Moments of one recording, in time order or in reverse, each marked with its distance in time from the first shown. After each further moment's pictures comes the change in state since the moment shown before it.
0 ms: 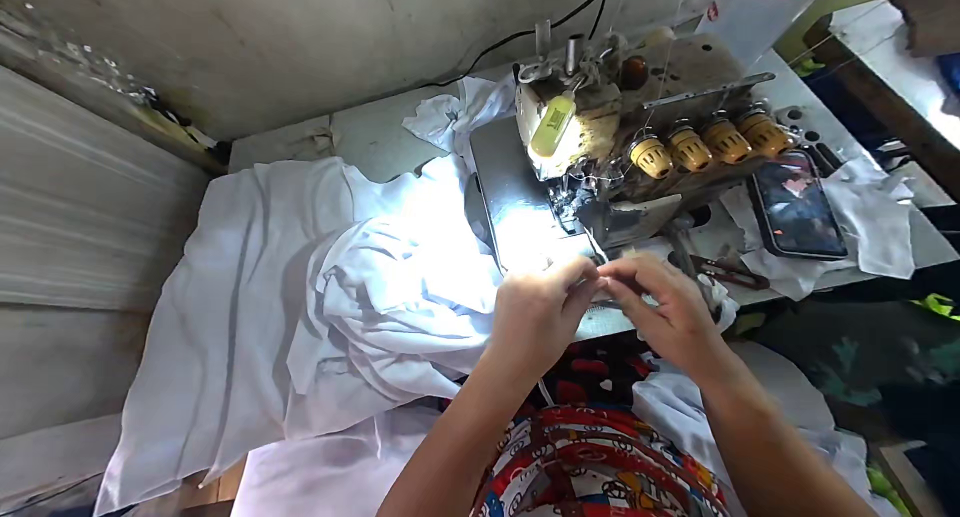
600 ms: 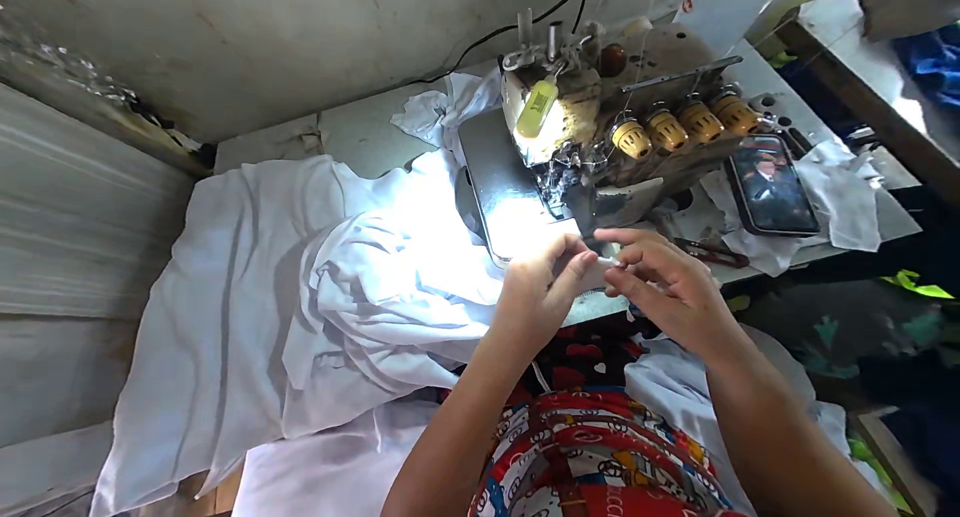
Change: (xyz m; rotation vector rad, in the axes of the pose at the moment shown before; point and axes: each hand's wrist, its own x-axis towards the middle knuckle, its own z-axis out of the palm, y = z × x) left_hand 0.001 0.004 0.002 -0.422 -0.061 -0.141; right_hand -0.006 -0.018 -0.015 0.123 -0.012 0.154
